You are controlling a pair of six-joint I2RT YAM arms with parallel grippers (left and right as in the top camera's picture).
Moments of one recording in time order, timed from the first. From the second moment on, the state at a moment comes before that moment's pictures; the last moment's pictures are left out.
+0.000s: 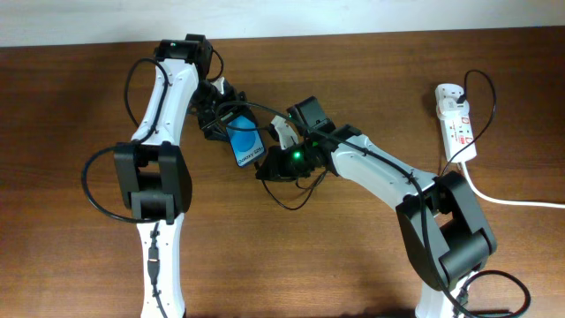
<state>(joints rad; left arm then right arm) -0.13 2.50 2.33 -1.50 0.51 -0.40 0.52 1.96 1.32 -0.44 -0.71 0.45</state>
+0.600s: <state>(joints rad) -0.13 2.50 2.33 -1.50 0.52 -0.40 0.51 1.96 1.32 -0.46 -0.70 0.45</state>
